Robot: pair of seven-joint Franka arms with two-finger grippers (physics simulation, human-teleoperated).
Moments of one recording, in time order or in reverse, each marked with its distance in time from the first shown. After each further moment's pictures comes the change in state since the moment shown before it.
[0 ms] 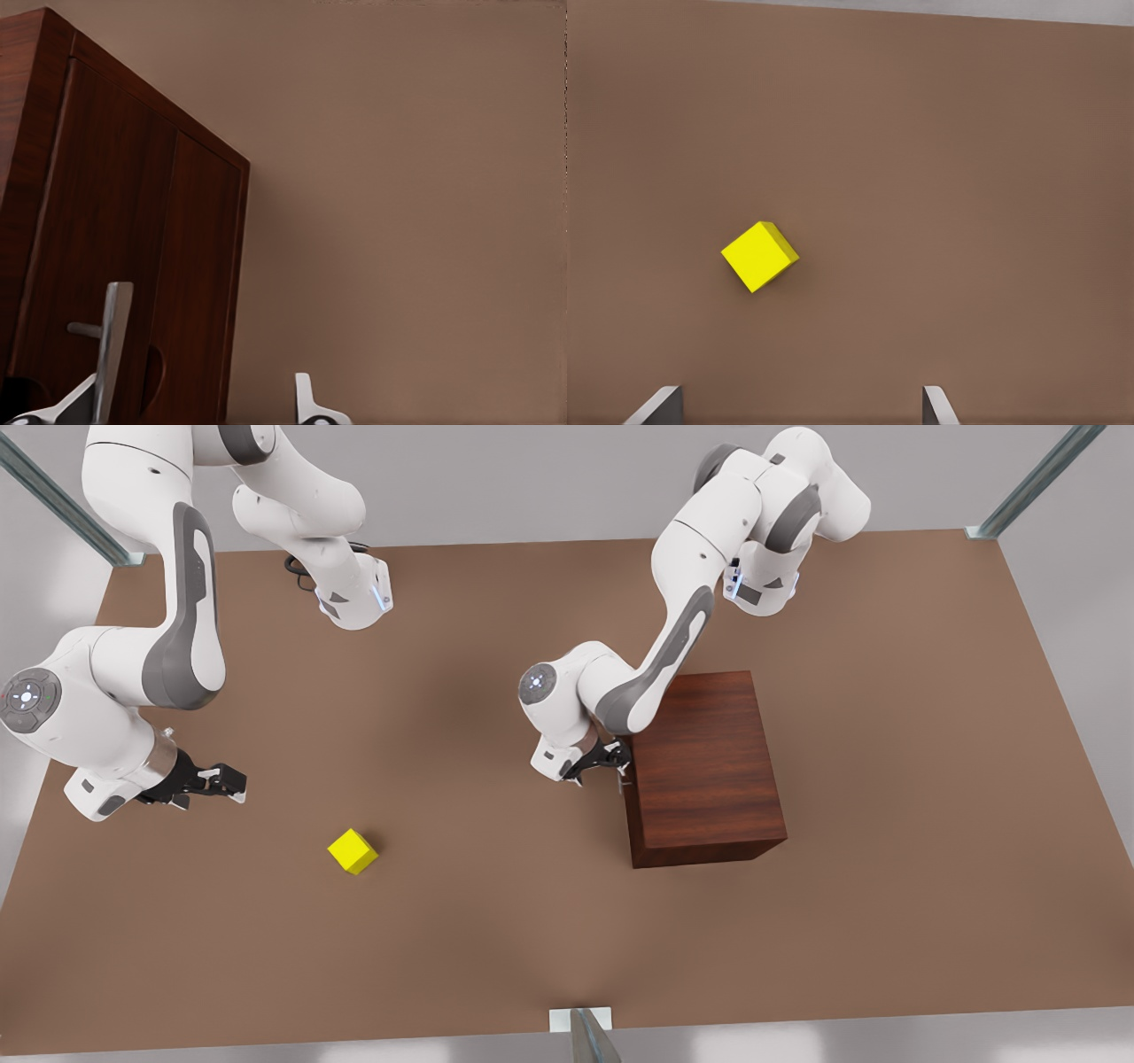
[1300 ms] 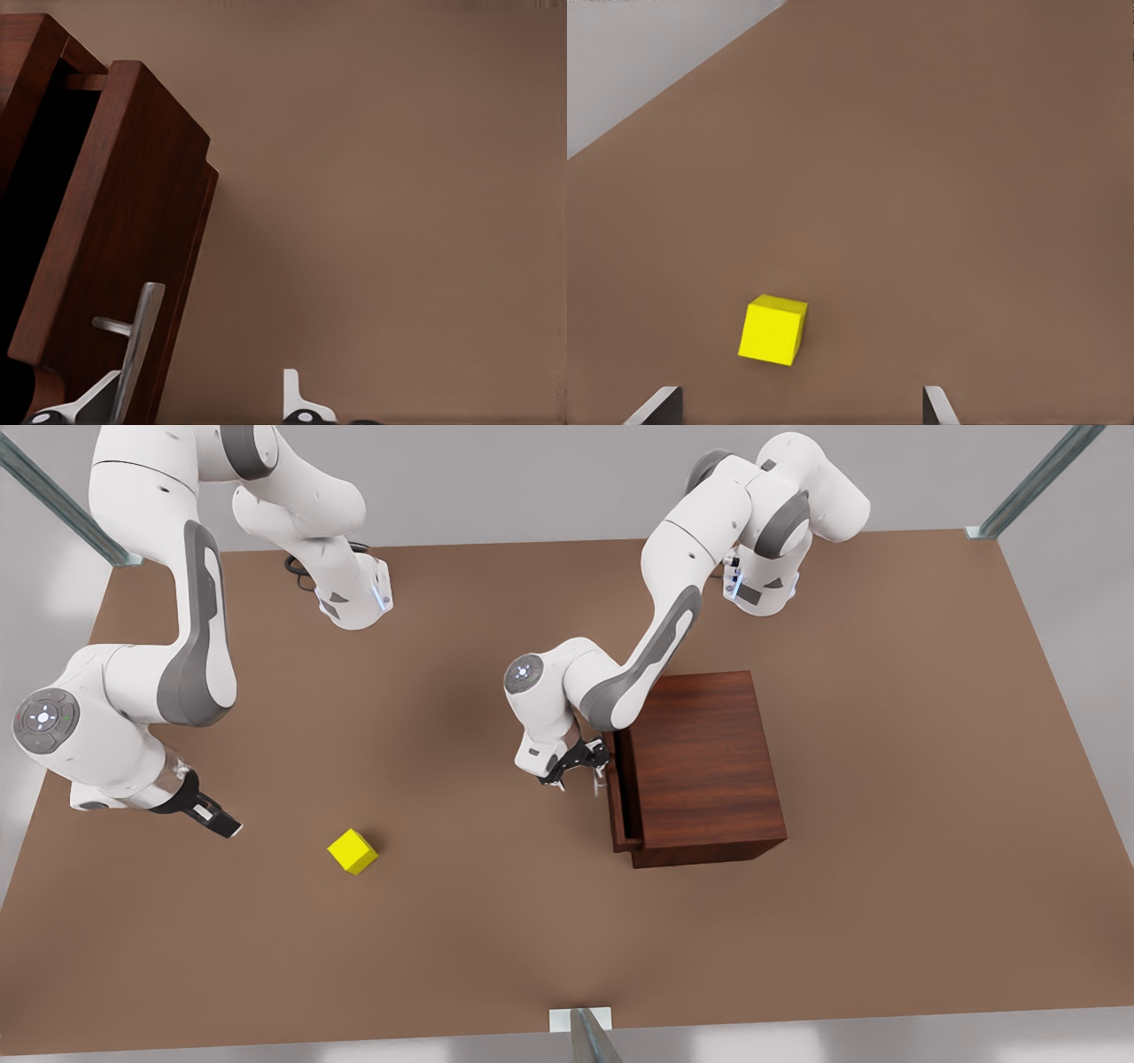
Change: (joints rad) left arm -0.030 0.045 0.001 0.079 0.000 0.041 -0.152; right arm 0.022 0.070 0.000 0.075 -0.041 -0.002 0.757
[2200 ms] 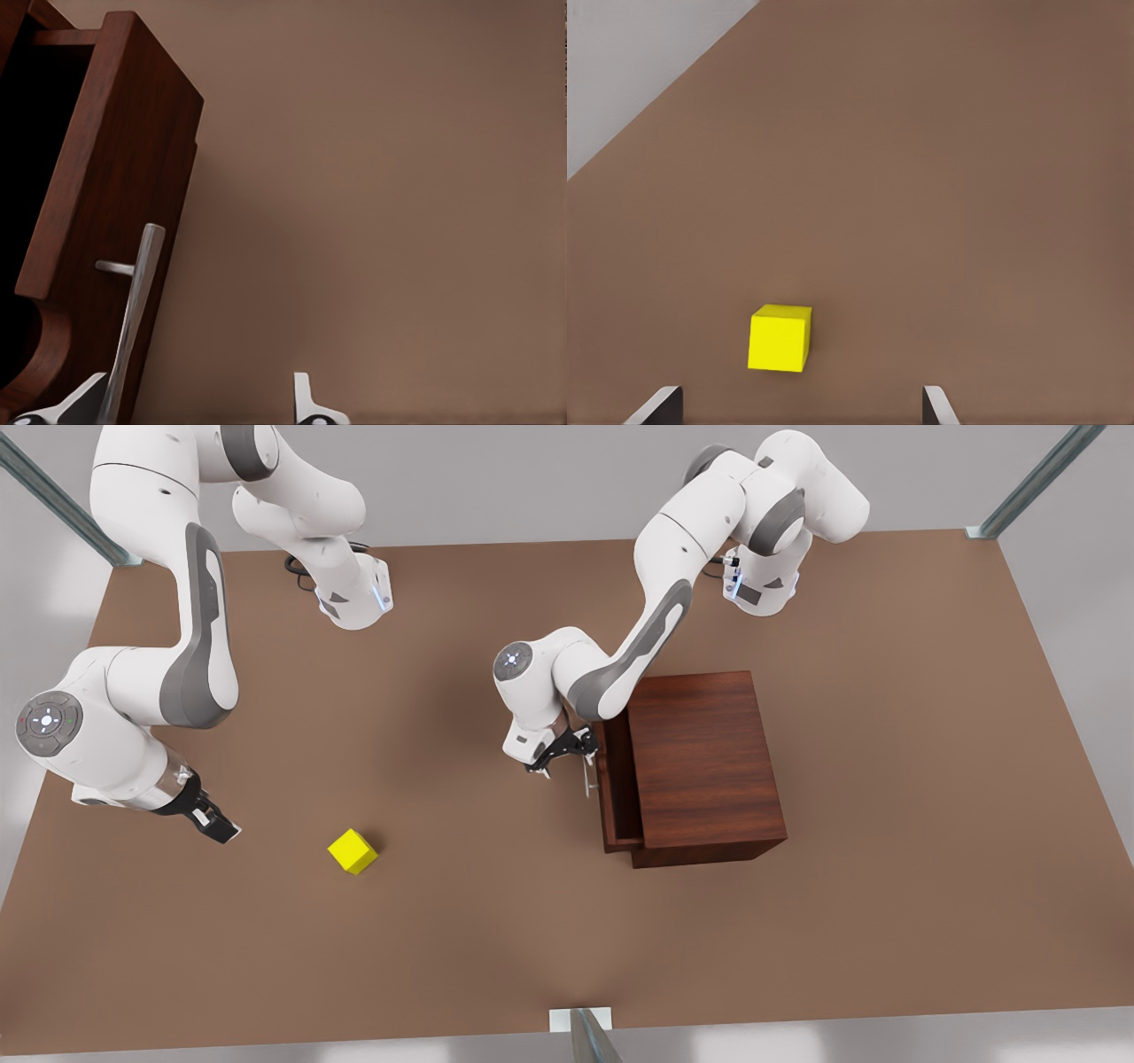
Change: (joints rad) left arm -0.028 -0.004 -0.017 -0.003 -0.020 -0.006 0.001; right arm 0.002 0.005 0.000 0.002 -0.004 0.000 0.124
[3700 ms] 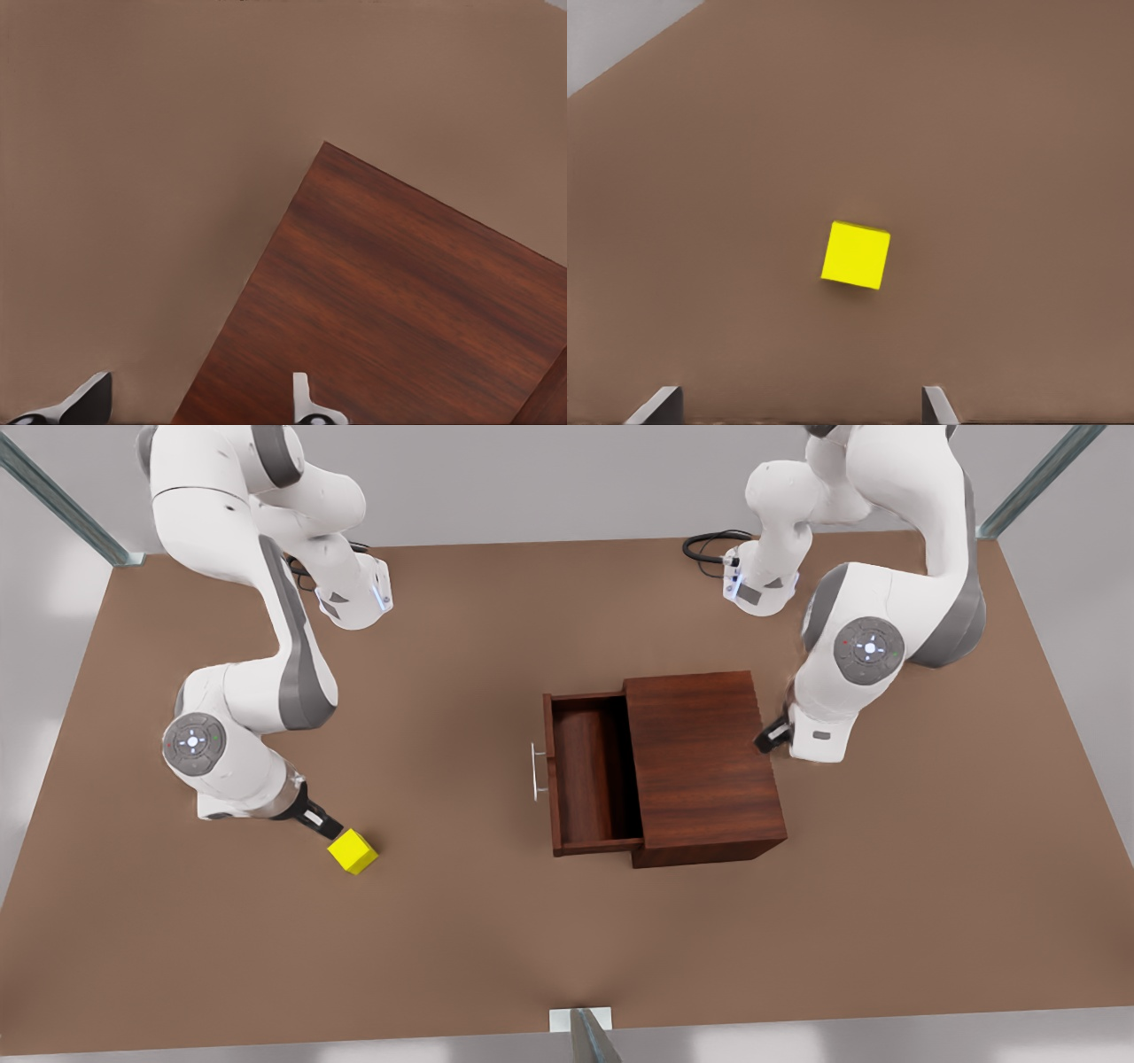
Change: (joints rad) left arm 0.715 -0.615 -0.122 -0.272 -0.272 -0.405 0.350; right arm 0.210 0.094 0.023 0.023 0.015 0.000 0.063
